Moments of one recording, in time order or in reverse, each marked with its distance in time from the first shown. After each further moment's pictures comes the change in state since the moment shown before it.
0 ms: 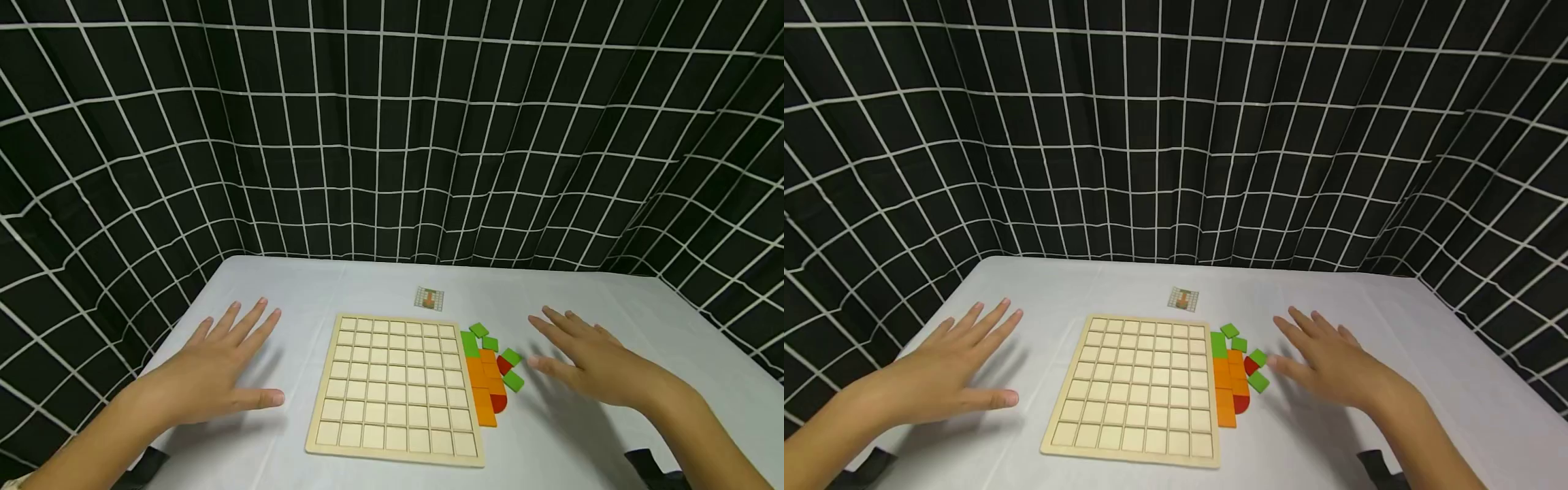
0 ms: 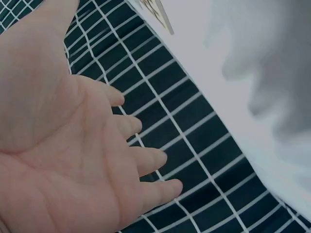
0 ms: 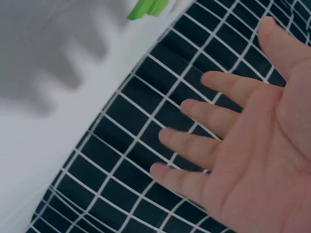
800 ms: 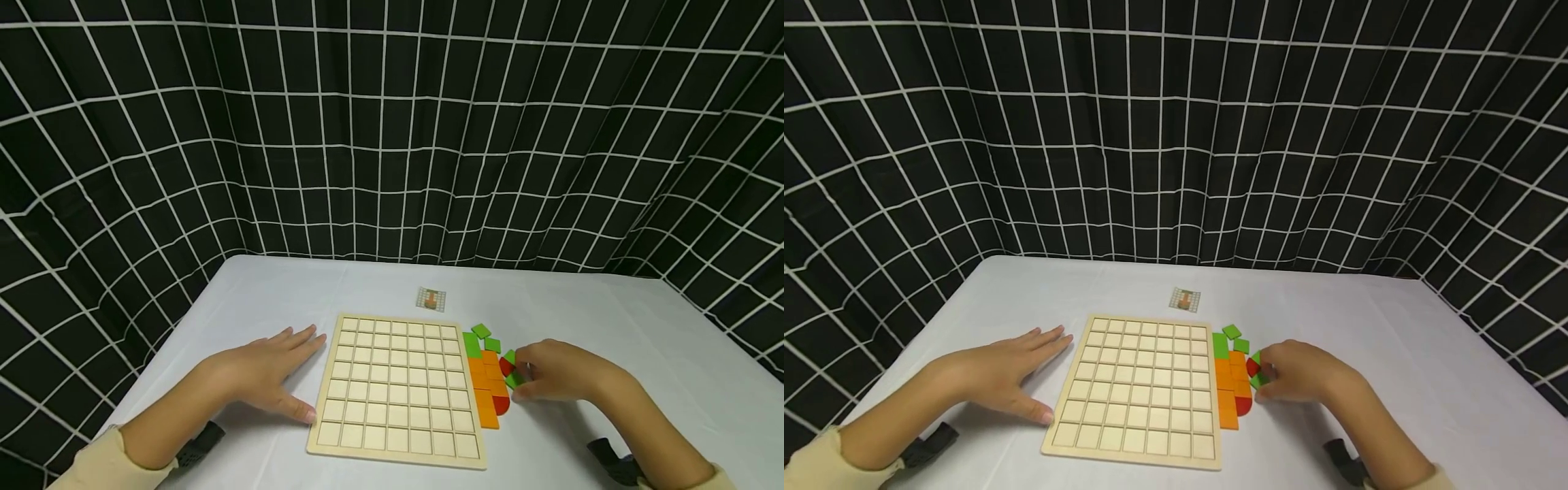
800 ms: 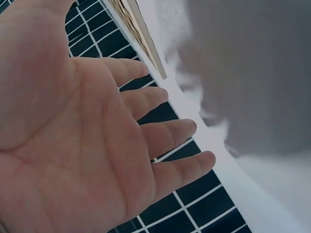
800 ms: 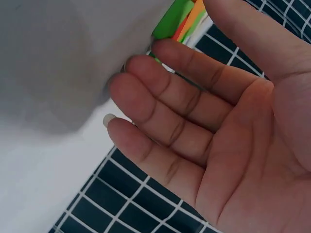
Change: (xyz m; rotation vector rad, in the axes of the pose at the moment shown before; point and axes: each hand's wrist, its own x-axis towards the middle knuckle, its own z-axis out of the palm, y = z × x) left_hand 0.048 0.018 0.021 -0.172 -0.337 0.015; right_hand 0.039 -0.017 0.027 0.049 -0.280 0.036
